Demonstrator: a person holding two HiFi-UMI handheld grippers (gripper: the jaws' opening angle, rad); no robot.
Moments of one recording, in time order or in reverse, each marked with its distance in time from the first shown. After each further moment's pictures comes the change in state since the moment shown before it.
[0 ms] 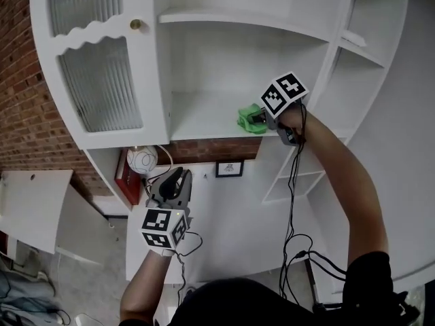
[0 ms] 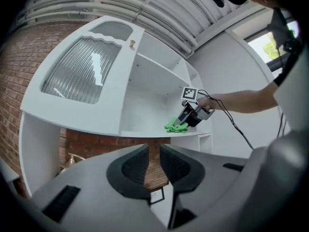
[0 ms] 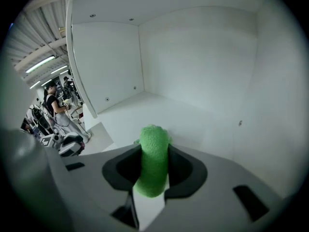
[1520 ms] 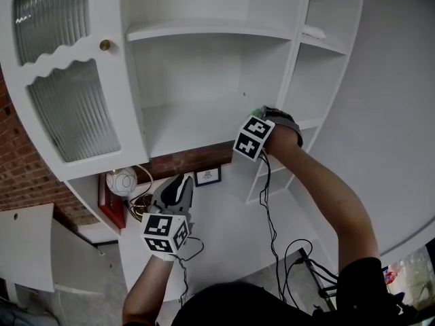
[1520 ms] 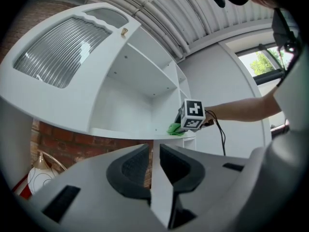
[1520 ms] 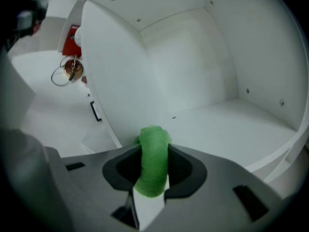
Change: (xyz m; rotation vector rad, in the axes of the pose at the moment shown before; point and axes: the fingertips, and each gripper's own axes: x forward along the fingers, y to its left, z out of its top) left arm 0.034 -0.035 0.000 -0.032 -0.019 -0.225; right arm -0.057 -0.077 -0.066 -0.576 0.379 -0.971
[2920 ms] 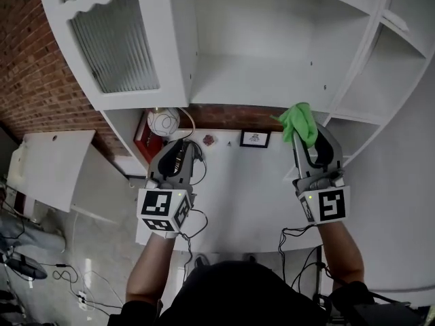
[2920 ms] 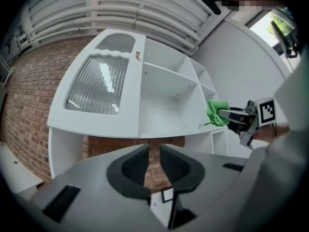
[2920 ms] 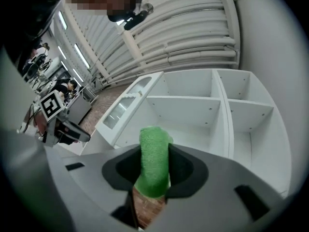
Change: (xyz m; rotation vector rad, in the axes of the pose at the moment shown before) left arm -0.078 0.036 0.011 0.088 0.014 0.410; right arm -0.185 0.045 0.003 0.772 -1.332 0.064
